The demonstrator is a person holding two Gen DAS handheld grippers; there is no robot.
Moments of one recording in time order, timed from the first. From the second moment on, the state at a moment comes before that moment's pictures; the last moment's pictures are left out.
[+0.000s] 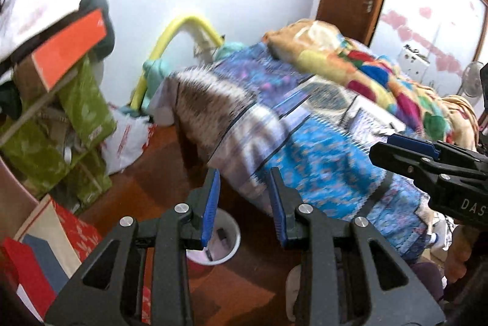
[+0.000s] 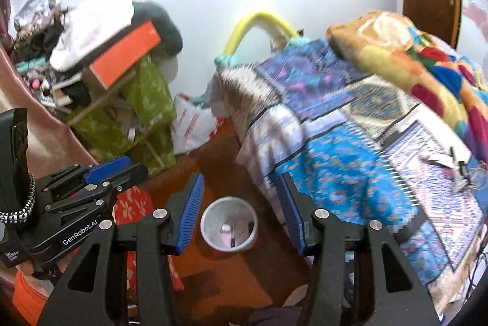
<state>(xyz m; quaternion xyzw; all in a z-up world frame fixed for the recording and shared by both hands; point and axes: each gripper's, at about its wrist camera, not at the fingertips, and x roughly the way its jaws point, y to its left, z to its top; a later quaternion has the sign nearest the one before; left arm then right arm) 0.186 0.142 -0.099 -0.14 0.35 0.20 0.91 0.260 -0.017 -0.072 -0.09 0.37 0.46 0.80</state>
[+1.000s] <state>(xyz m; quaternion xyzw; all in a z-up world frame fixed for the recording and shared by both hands) 0.363 -0.040 -0.078 -0.07 0.34 0.04 0.94 0.367 -0.232 -0.048 -0.05 0.31 0.26 0.92</state>
